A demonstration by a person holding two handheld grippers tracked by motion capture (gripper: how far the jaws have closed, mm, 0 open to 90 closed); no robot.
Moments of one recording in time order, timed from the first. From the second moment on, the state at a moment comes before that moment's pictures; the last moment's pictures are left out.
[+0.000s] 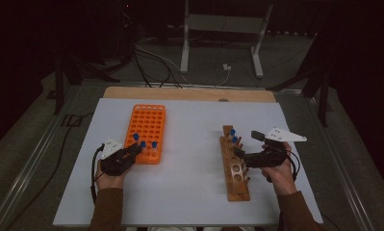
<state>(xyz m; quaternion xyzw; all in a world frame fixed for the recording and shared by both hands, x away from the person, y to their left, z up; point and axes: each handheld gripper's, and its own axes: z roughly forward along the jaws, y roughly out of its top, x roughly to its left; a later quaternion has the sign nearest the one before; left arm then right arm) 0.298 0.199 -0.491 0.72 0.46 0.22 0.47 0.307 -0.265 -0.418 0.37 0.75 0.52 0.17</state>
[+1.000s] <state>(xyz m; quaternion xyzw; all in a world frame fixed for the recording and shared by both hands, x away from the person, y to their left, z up) 0.297 0.189 -0.496 0.75 0.45 0.23 0.42 0.306 -0.263 -0.420 0.37 0.75 0.52 0.16</state>
